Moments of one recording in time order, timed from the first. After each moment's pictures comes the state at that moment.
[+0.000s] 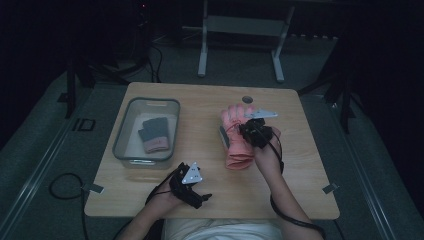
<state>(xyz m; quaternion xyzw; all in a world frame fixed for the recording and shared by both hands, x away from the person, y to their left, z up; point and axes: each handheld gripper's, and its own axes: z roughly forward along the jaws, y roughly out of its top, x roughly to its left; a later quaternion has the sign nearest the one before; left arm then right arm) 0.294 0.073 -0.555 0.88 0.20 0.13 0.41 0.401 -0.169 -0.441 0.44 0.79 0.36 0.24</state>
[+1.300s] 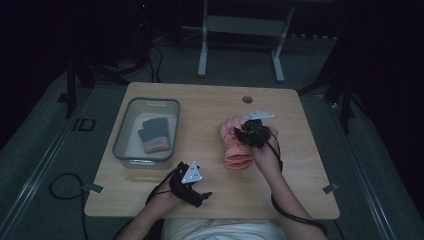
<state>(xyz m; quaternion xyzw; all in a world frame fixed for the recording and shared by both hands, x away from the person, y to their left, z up) 0.295 0.074 -0.554 0.87 0.22 0.14 0.42 0.408 -0.168 -0.450 0.42 0.80 0.36 0.23</state>
